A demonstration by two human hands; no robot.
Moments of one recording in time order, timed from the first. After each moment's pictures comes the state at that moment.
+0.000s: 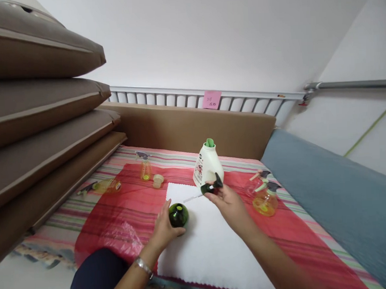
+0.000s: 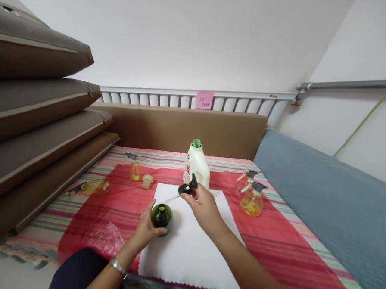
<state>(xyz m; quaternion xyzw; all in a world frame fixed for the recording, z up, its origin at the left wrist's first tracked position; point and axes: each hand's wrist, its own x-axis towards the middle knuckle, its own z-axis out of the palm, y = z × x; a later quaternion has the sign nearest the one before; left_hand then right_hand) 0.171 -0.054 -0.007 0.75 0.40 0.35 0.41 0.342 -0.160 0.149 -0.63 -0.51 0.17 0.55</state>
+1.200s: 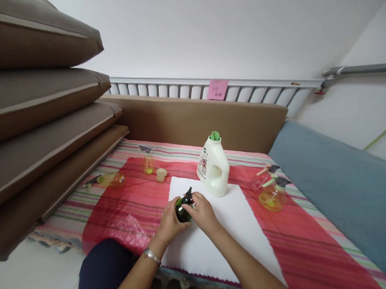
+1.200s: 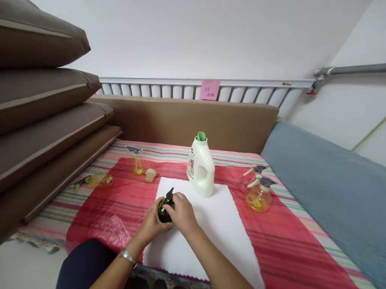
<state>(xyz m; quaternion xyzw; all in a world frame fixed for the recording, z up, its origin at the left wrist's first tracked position) 0.176 -0.054 -0.016 0.78 0.33 0.36 0.39 0.306 -0.114 0.057 -0.69 -0.60 0.10 0.40</state>
